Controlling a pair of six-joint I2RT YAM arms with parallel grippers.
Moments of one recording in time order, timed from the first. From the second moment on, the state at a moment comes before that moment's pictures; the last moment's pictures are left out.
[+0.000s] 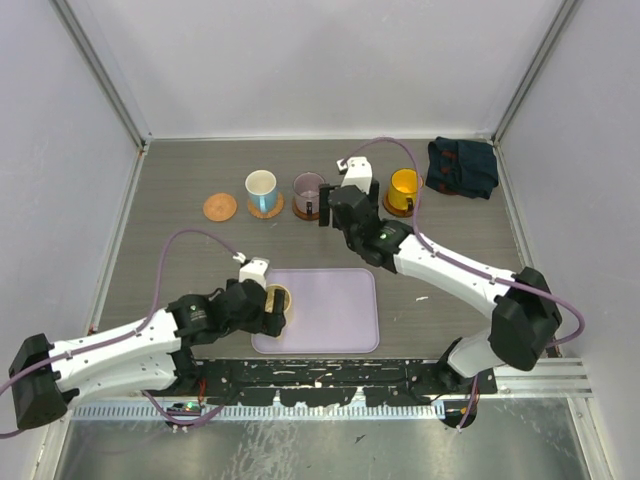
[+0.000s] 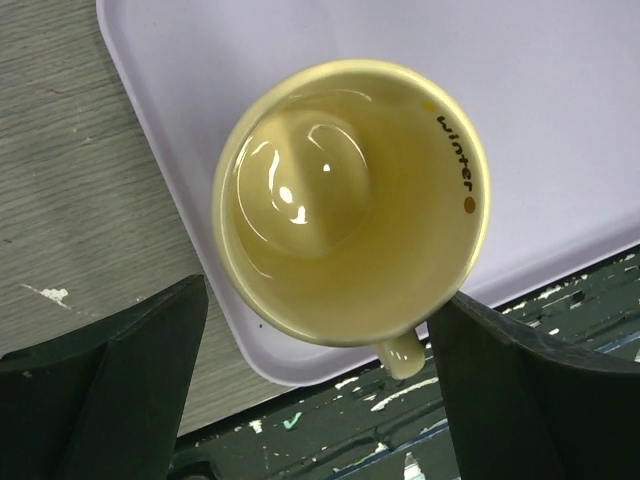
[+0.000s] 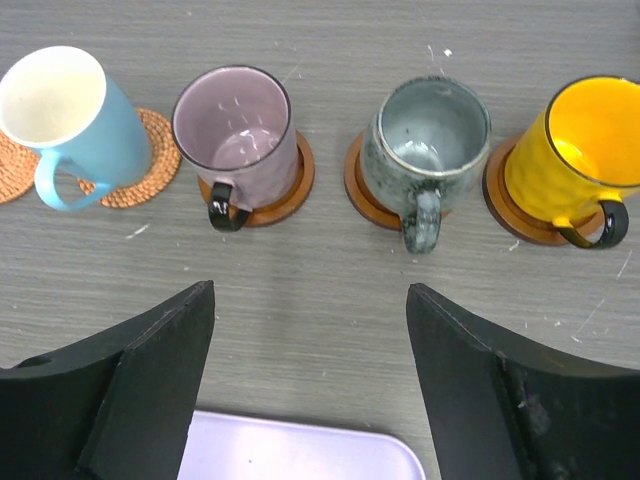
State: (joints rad) left arm -1.05 0.86 0.53 -0.57 -0.28 -0.72; right arm 0.81 1.47 1.14 -0.14 0.63 0.37
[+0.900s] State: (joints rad) left arm -1.07 0.87 0.59 -0.72 -0.34 -0.83; right arm 0.81 1.34 0.97 -0.15 0.59 0.48
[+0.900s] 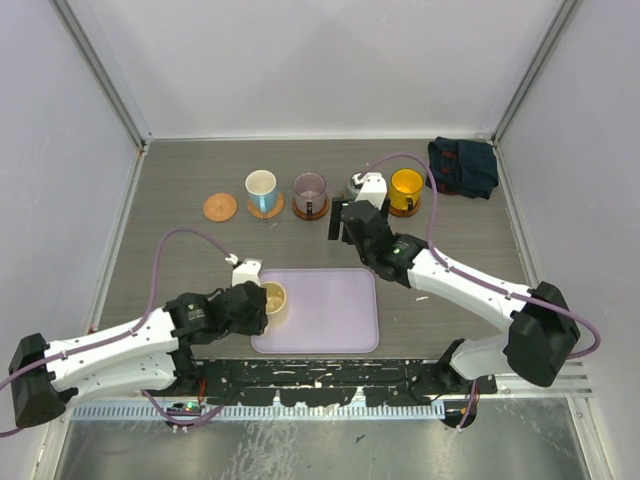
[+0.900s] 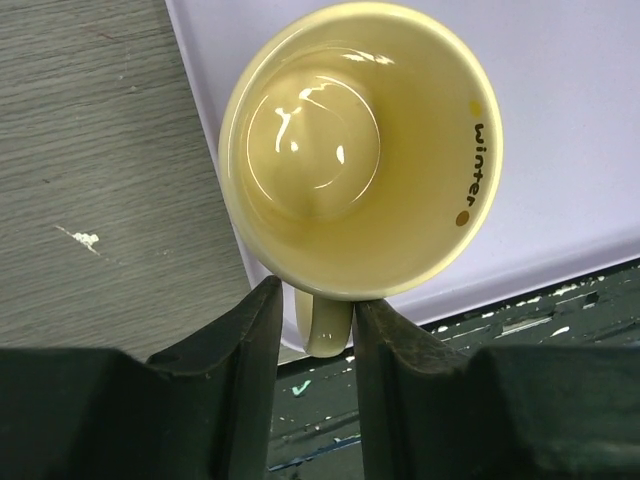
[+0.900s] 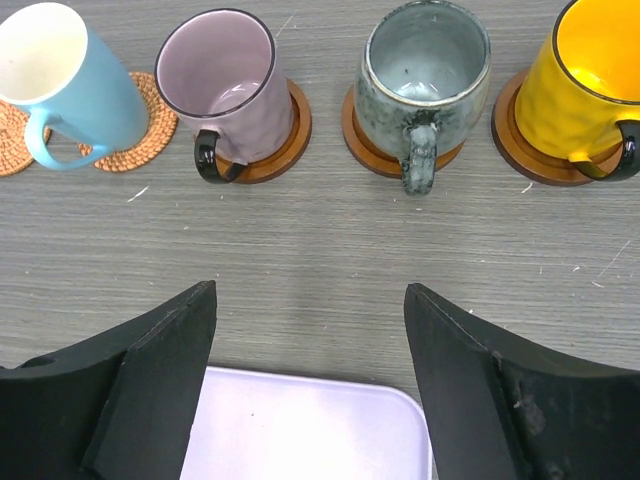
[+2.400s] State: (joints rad) left arm -1.08 0.89 0.65 -0.70 -0.48 -0.68; right arm 0.81 1.36 0.88 -0.16 0.56 0.51
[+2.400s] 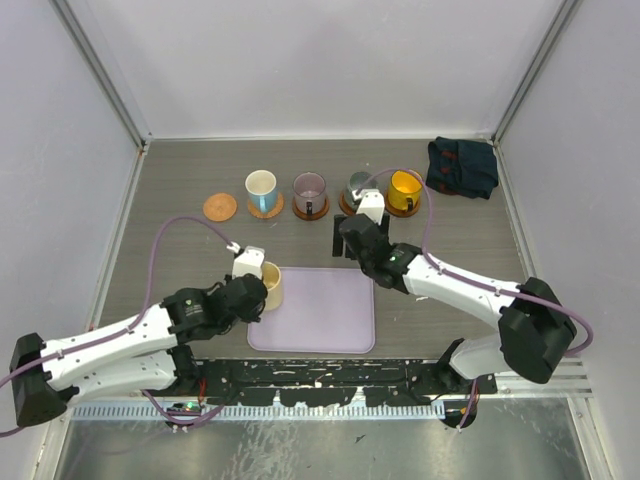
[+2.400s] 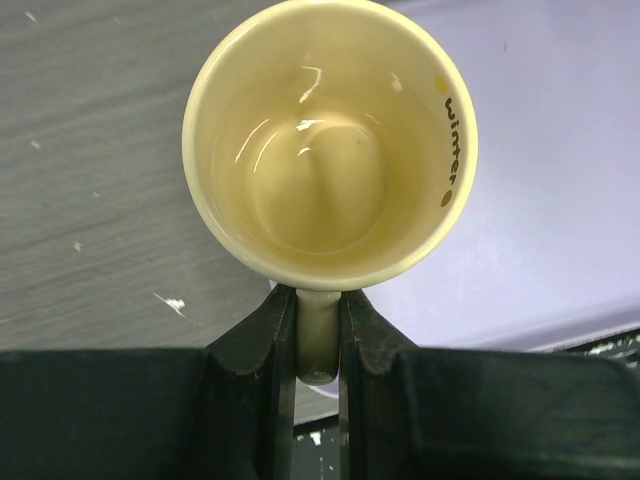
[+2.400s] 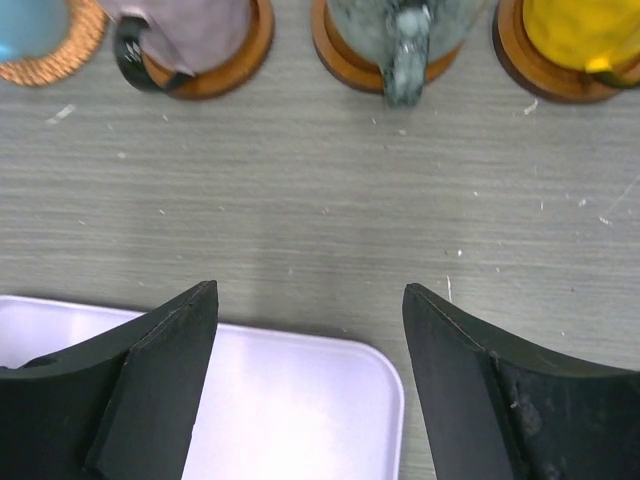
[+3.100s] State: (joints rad) left arm -0.82 0.82 0.64 -0.44 -0.76 -0.43; right arm 0.81 1.26 0.61 -0.24 0.54 0.66
